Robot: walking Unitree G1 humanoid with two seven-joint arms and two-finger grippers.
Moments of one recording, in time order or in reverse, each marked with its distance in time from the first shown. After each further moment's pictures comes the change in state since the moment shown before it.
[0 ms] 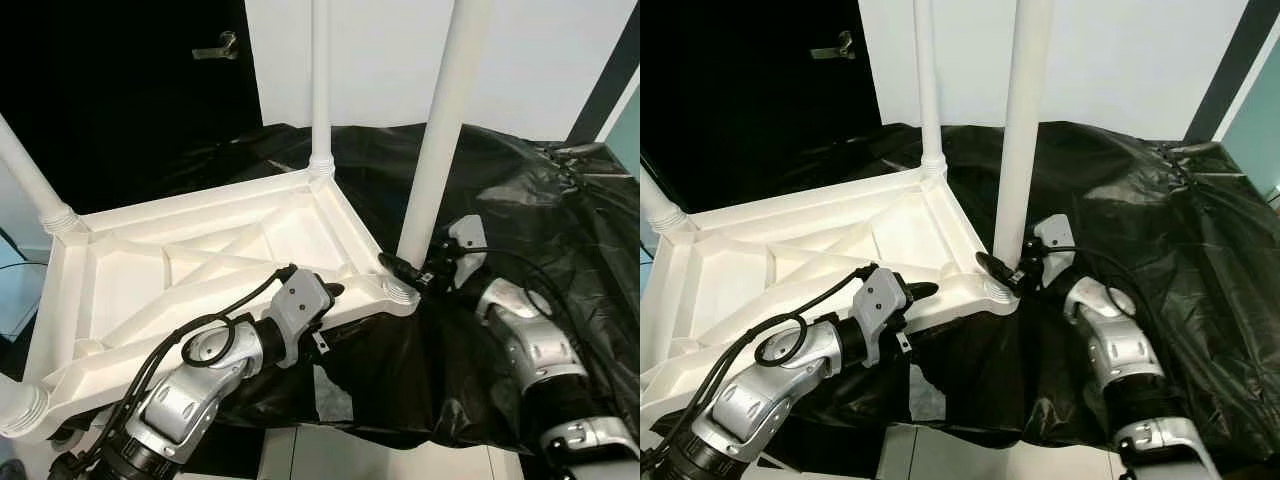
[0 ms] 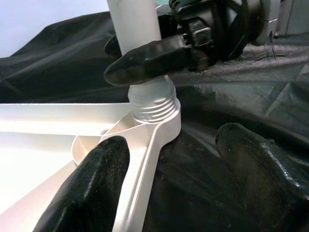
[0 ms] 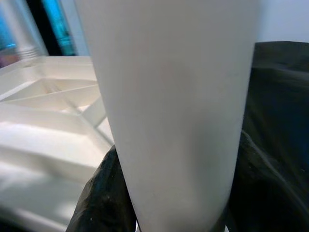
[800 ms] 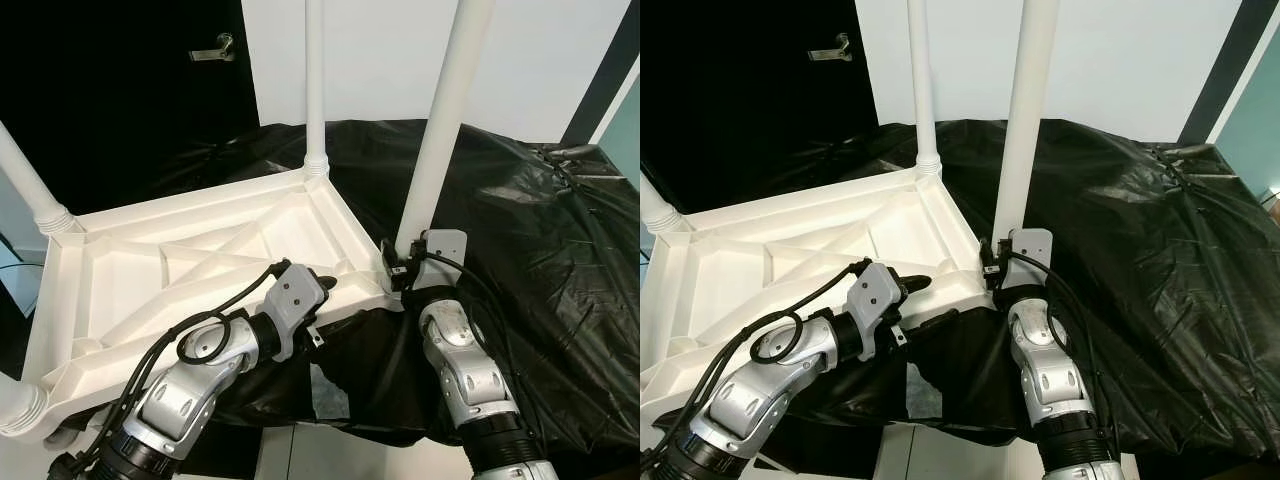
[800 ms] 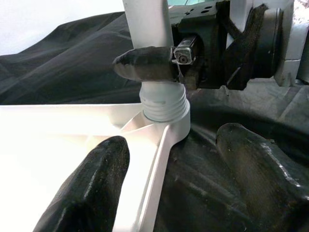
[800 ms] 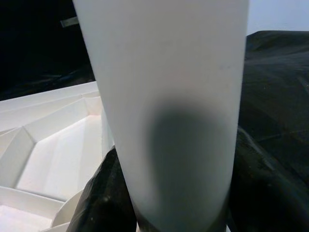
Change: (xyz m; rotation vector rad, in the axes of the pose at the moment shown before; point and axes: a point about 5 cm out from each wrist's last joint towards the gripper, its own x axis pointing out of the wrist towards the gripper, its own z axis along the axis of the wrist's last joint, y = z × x) left arm -0.003 0.008 0.000 0.024 0.004 0.047; right arm 0.010 0.041 0.002 0.119 -0.020 -0.562
